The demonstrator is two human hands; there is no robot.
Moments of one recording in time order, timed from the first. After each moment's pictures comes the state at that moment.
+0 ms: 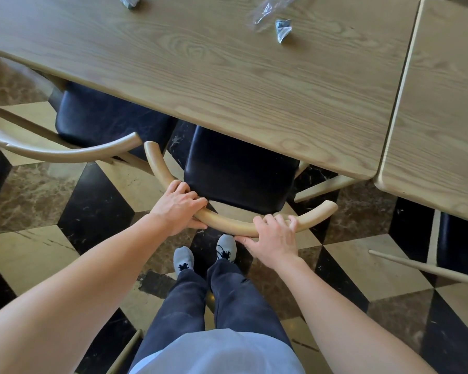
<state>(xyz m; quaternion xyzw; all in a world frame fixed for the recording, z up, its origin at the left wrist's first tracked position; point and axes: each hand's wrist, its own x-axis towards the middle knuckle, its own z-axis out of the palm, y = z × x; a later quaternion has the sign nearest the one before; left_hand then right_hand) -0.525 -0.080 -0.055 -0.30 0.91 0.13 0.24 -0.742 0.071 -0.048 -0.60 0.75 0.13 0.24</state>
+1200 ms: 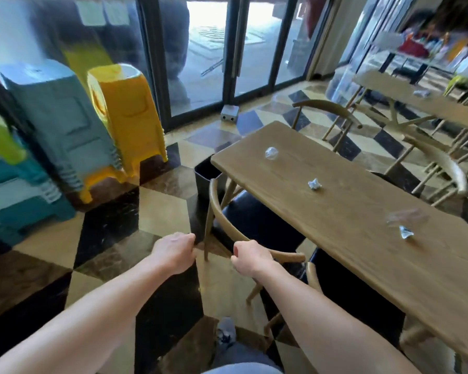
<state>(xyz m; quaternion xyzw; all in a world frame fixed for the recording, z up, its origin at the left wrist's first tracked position) -0.098 -0.097 0.132 -0.69 0.71 0.15 0.01 -0.300 -0.122 0.132 -0.75 0.61 0.09 0.25</state>
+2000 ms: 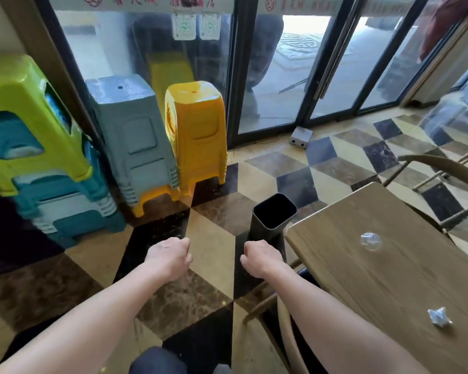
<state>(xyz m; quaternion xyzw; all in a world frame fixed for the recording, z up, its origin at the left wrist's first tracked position) 0.151 -0.353 0.123 -0.80 0.56 0.20 0.03 -0.054 -0.458 0.108 -0.81 0.52 0.13 0.23</state>
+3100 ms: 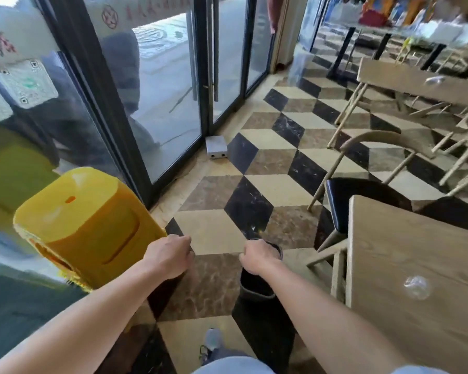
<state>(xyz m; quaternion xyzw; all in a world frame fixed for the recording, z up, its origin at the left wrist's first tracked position) 0.327 -0.935 0.157 -0.57 0.80 0.14 0.08 0.109 -0.910 0.097 -0.60 0.75 0.07 0.27</state>
